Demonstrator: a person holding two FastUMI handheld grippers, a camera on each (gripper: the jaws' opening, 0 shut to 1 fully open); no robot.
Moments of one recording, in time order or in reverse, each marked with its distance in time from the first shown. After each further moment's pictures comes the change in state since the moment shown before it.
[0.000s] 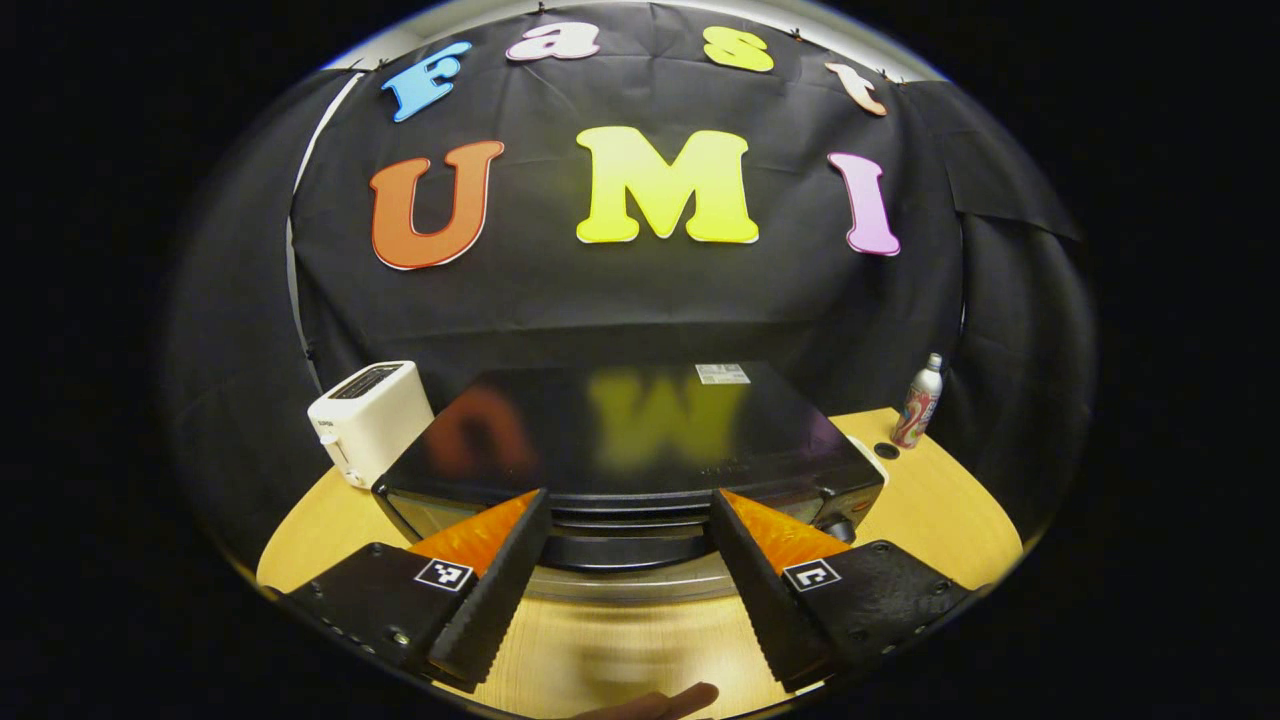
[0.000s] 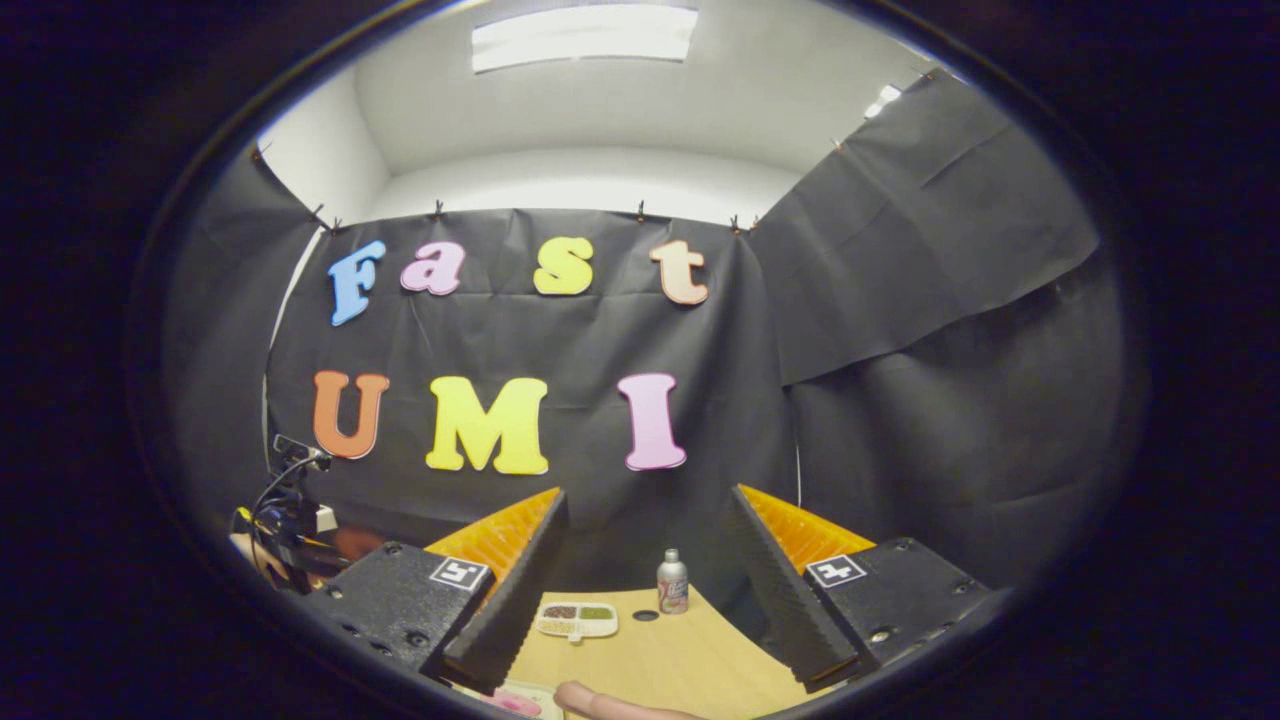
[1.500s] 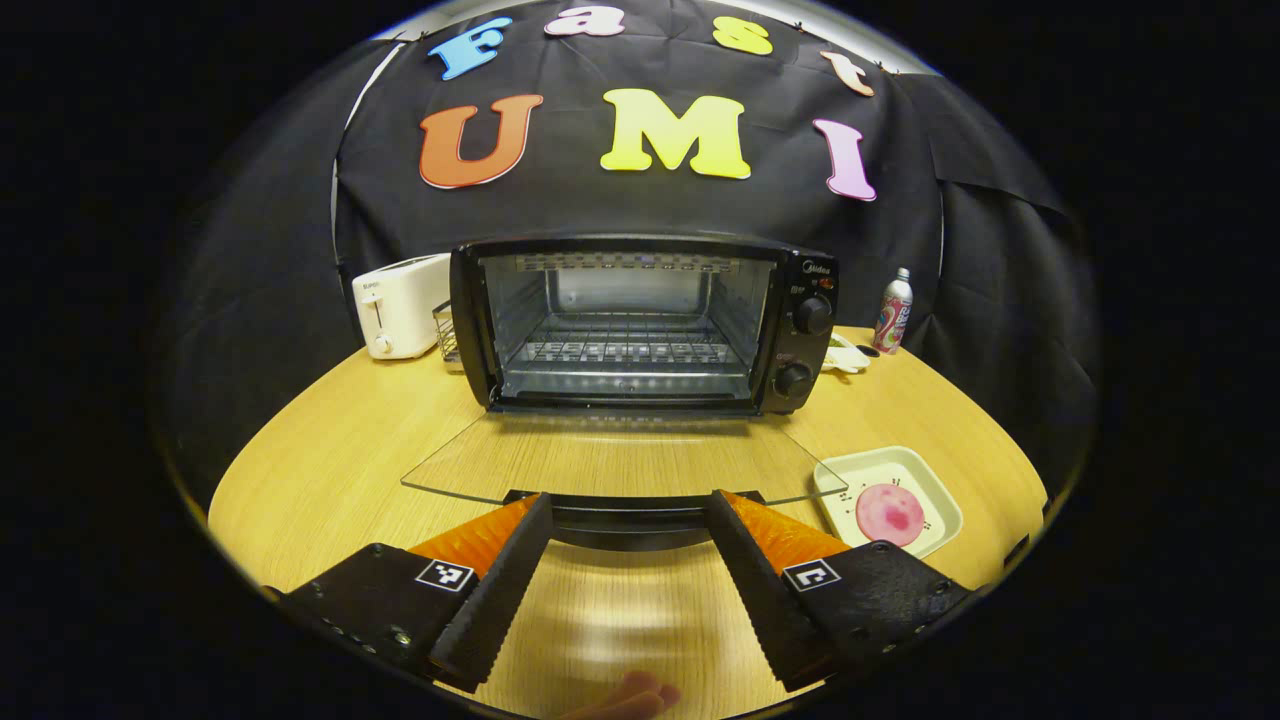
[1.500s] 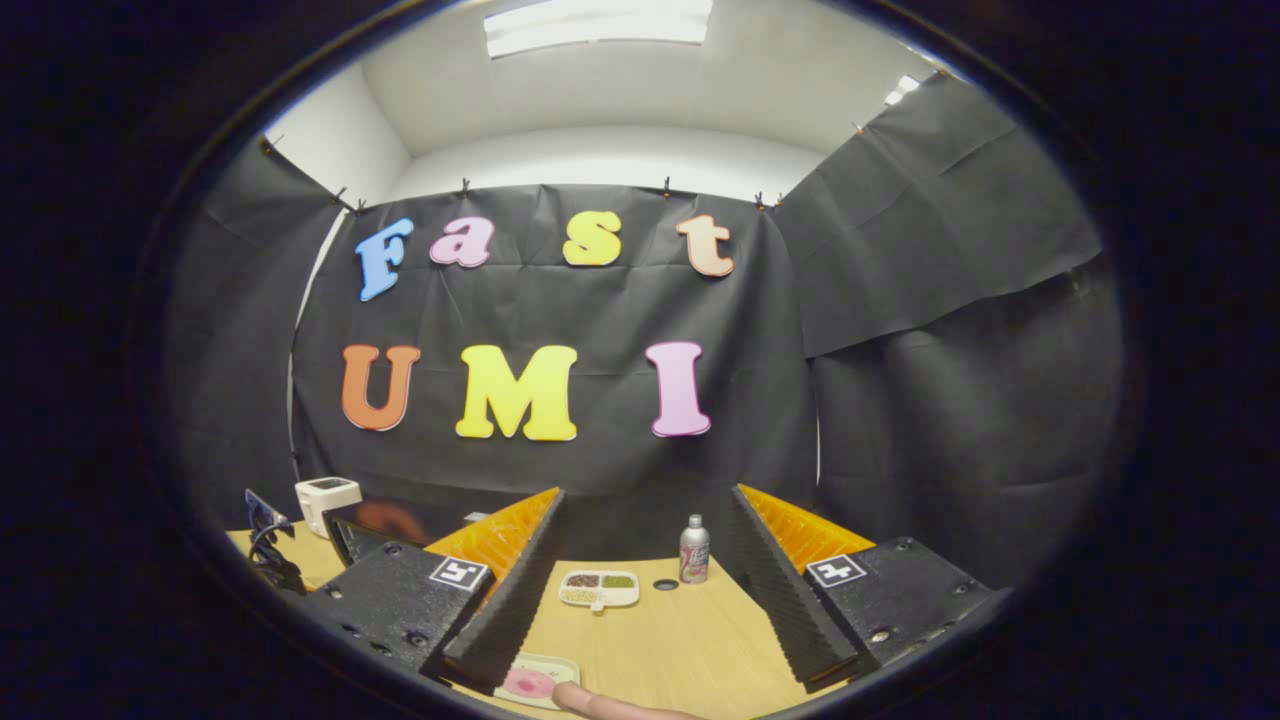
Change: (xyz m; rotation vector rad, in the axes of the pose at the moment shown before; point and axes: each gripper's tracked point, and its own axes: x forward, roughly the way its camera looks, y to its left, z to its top) left arm -0.098 0.006 -0.174 -0.071 0.123 -0.016; right arm -0.032 0.030 -0.037 -0.026 0.108 0.070
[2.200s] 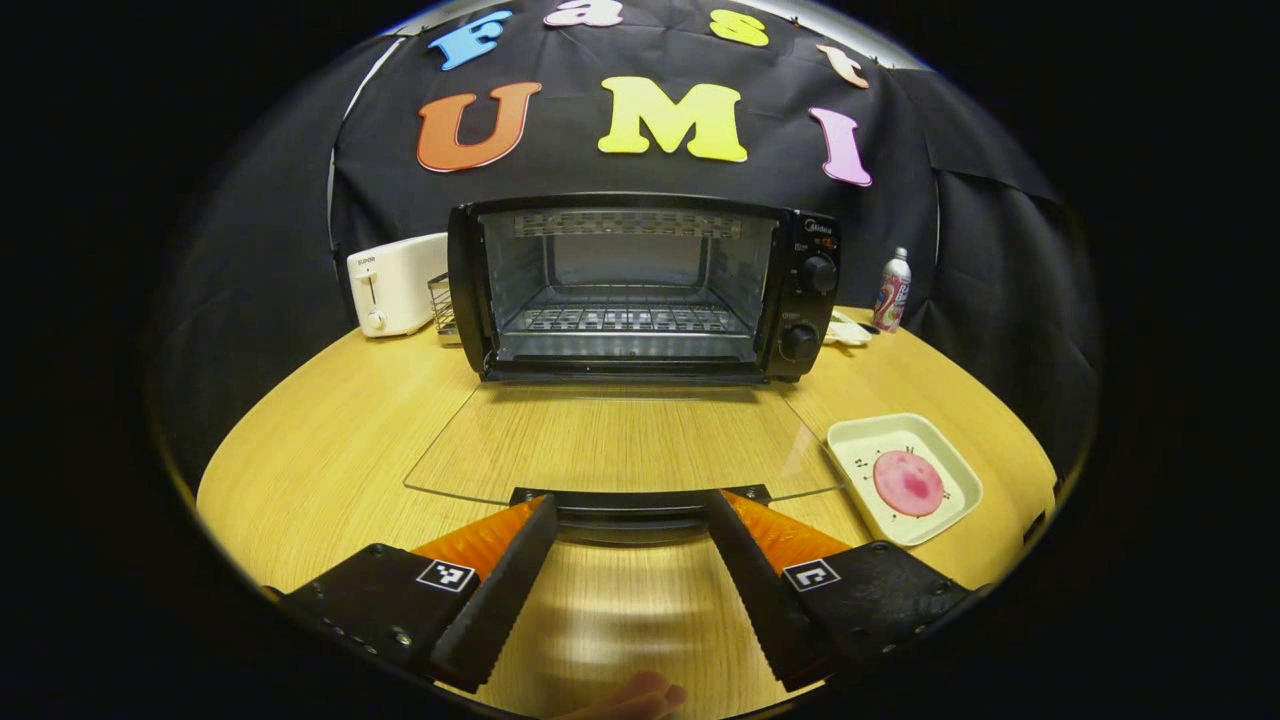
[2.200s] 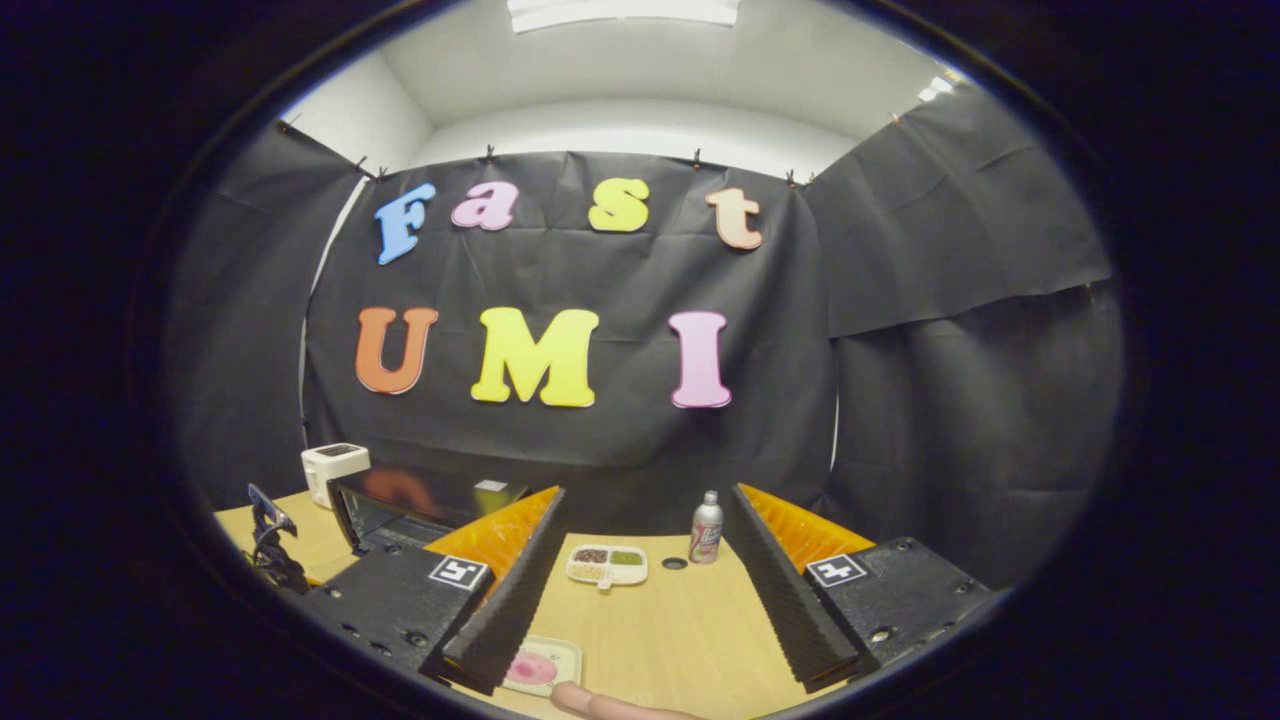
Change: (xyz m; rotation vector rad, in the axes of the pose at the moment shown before) left arm 0.008 0.001 -0.020 -0.001 -0.008 -0.021; right arm 0.010 0.023 -0.022 -0.046 0.111 0.055
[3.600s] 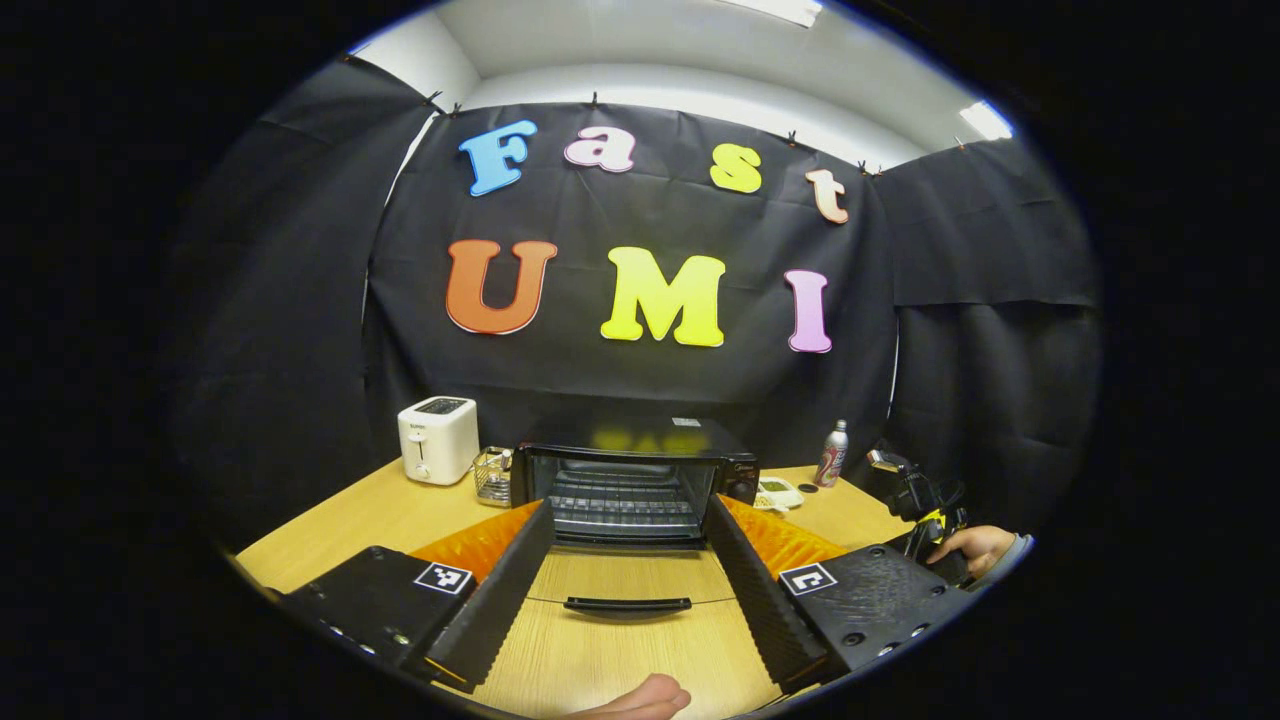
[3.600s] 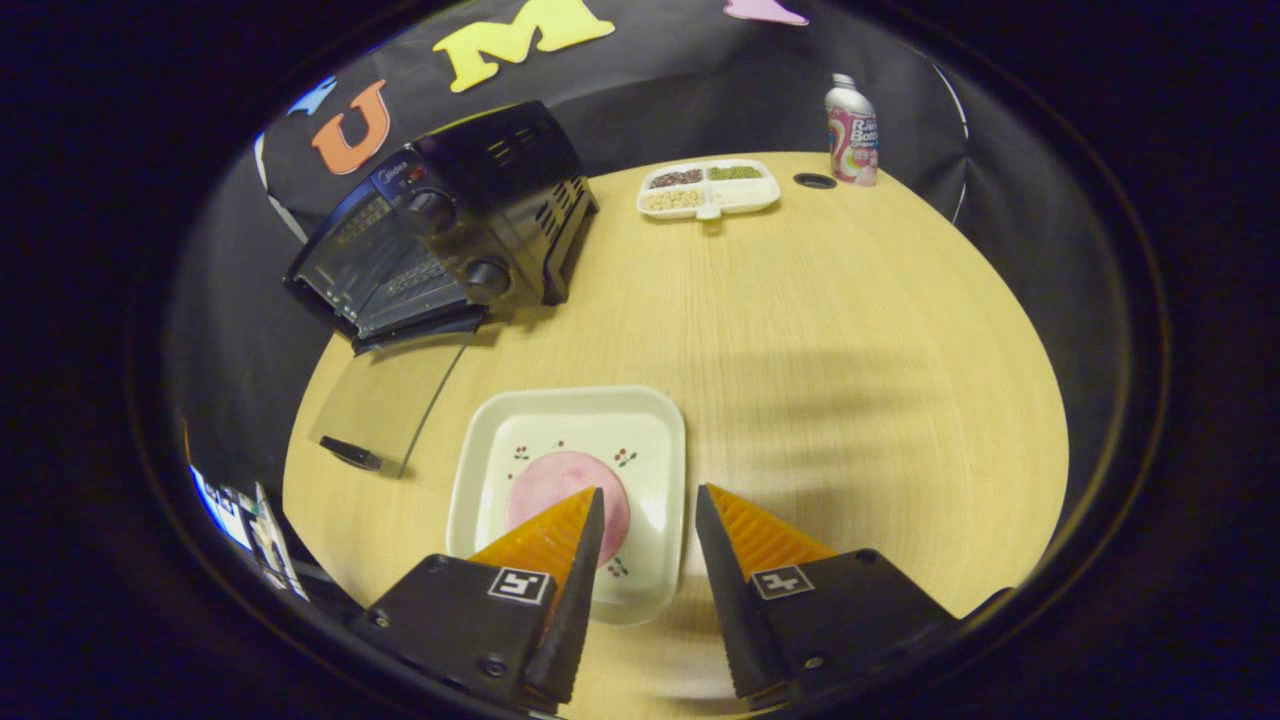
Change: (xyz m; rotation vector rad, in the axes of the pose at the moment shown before) left arm -0.167 0.005 0.160 -0.008 -0.425 -0.026; right arm 0.046 0.077 -0.338 0.213 1.099 0.249
